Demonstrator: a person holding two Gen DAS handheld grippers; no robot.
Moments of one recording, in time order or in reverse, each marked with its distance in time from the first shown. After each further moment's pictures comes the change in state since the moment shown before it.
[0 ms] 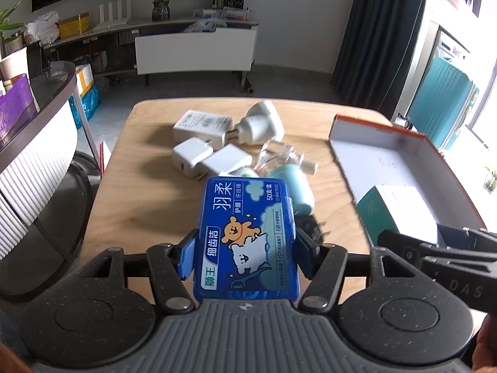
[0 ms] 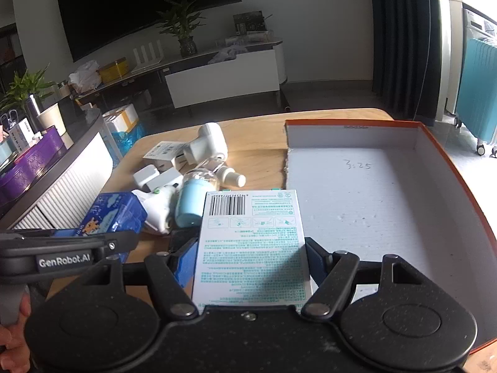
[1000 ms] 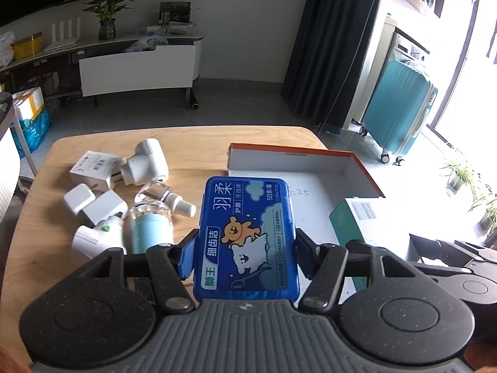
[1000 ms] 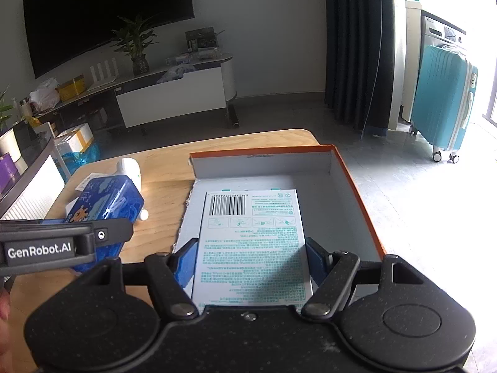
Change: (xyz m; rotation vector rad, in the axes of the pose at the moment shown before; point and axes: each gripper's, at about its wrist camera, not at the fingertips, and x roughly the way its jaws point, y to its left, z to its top) left arm 0.016 -0.108 0.033 0.050 -0.036 -0.141; right arm -0.020 -0.090 0.026 0.036 -0.047 -0.148
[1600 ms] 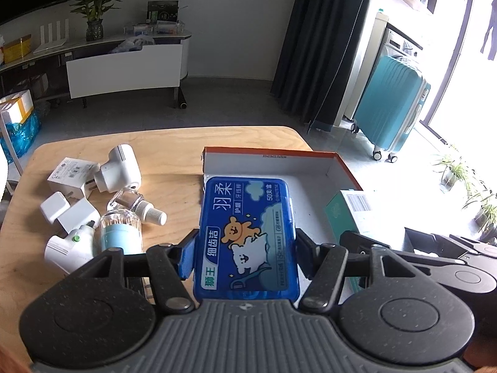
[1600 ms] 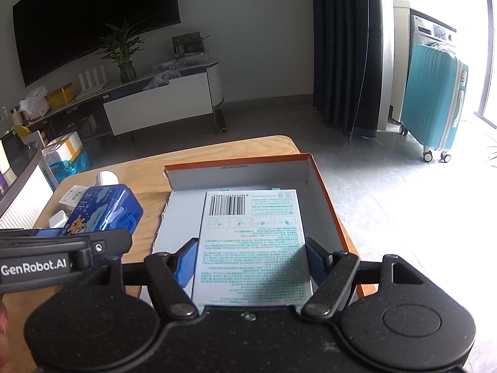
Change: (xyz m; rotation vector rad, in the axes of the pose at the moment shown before) left arm 0.011 -0.022 0.009 0.008 0.007 -0.021; right arm 0.006 -0.026 0.011 0.020 -0.012 -0.026
